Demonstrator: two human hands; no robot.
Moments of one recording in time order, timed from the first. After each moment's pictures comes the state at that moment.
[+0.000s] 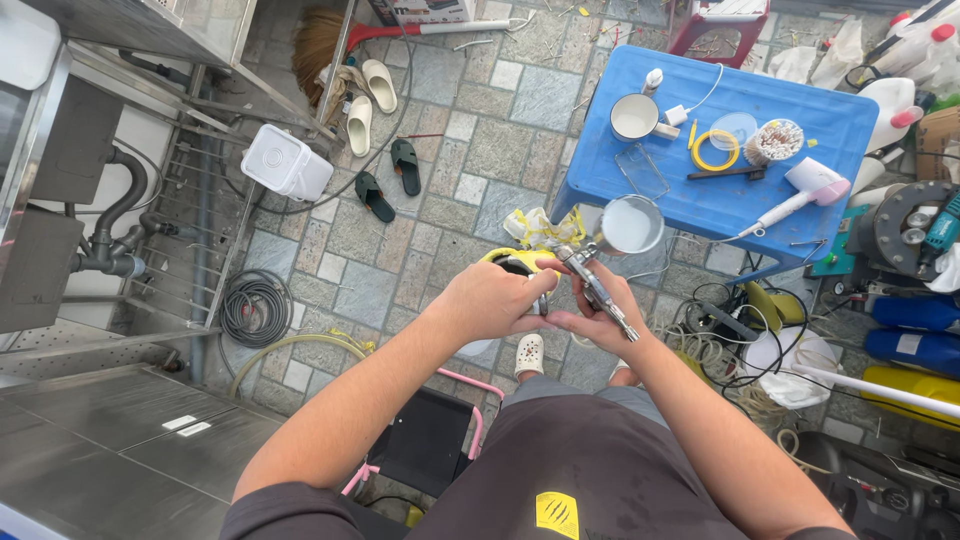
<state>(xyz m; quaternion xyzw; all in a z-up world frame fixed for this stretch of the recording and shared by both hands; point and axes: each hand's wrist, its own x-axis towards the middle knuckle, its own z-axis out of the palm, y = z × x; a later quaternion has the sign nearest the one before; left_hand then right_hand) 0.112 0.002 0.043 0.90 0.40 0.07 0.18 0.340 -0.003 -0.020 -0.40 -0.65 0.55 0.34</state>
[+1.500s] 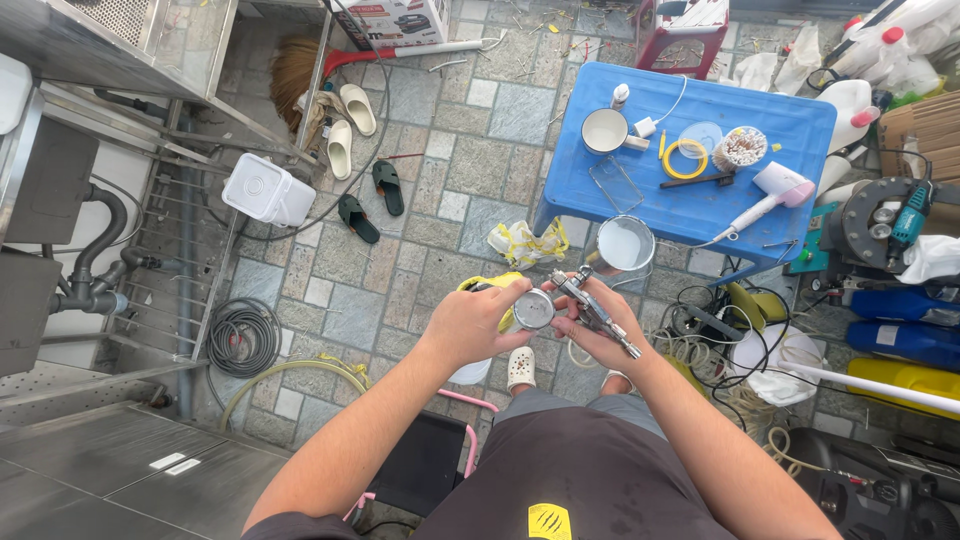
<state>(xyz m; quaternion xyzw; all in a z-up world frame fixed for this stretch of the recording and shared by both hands) 0.120 -0.004 0.018 0.84 0.48 0.15 0.20 0.362 0.000 -0.014 -0.36 -0.63 0.56 0.40</state>
